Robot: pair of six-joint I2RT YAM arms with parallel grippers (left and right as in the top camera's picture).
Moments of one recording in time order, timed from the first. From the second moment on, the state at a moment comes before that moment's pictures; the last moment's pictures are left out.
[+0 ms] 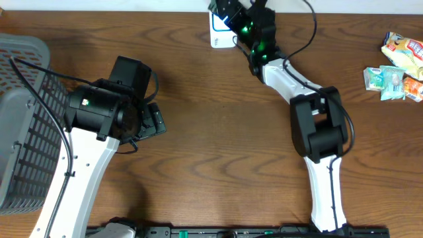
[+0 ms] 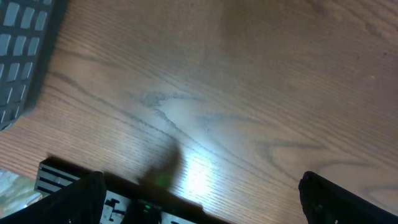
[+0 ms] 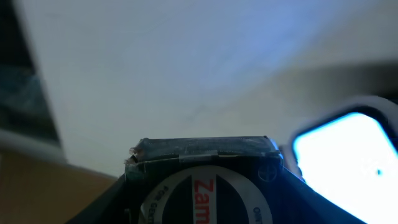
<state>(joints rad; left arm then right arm) -0.28 1.36 1.53 -1.56 -0.17 -0.62 0.33 2.41 1.79 0.56 -0.23 1.05</state>
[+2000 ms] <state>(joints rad) -0.28 1.36 1.53 -1.56 -0.17 -0.62 -0.39 2.16 1.89 -0.75 0.01 0.12</state>
